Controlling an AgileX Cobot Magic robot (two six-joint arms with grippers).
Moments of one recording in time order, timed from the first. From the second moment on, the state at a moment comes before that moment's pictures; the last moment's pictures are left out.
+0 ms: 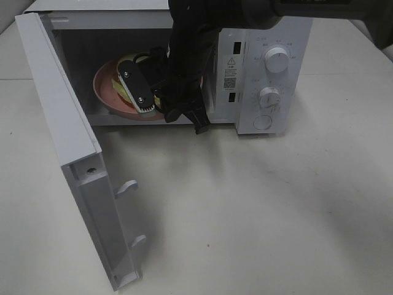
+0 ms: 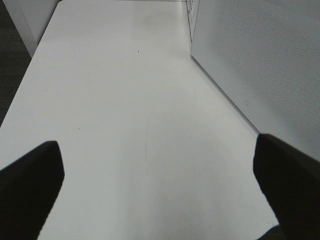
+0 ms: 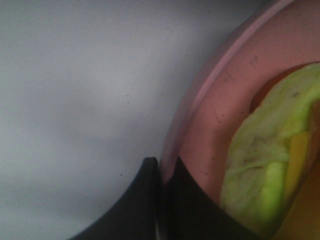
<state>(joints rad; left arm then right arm) -0.08 0.00 -0.52 0.05 1.09 -0.09 0.67 2.23 -1.87 -0.03 0.85 -1.41</state>
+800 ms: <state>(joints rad) -0.08 0.00 -0.52 0.05 1.09 -0.09 0.65 2.38 -2.07 -0.08 0.82 -1.32</state>
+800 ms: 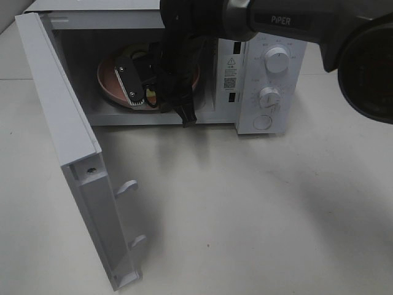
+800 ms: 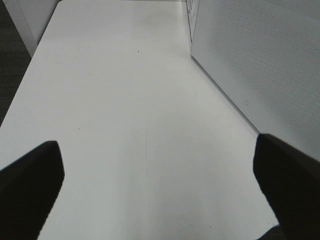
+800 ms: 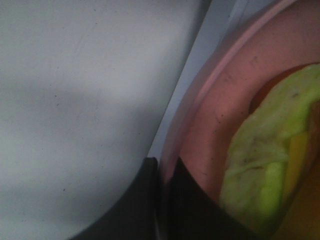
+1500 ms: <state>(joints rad) -0.08 0.00 -0.52 0.05 1.09 -0.09 0.65 2.41 -2.08 -0.12 0.76 -1.15</state>
